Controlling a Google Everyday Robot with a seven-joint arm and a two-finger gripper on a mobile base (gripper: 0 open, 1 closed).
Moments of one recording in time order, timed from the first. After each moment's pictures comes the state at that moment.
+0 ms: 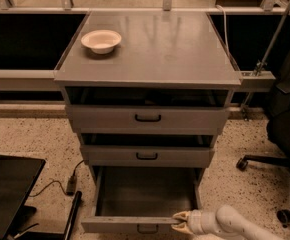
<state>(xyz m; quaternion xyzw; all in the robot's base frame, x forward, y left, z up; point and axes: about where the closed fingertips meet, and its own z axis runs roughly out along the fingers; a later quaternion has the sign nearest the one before) 0.491 -0.167 0.186 -0.58 0.70 0.20 0.36</state>
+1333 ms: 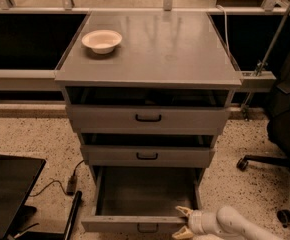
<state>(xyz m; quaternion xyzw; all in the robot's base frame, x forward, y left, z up) 0.491 -0.167 0.186 -0.58 0.70 0.20 0.36</state>
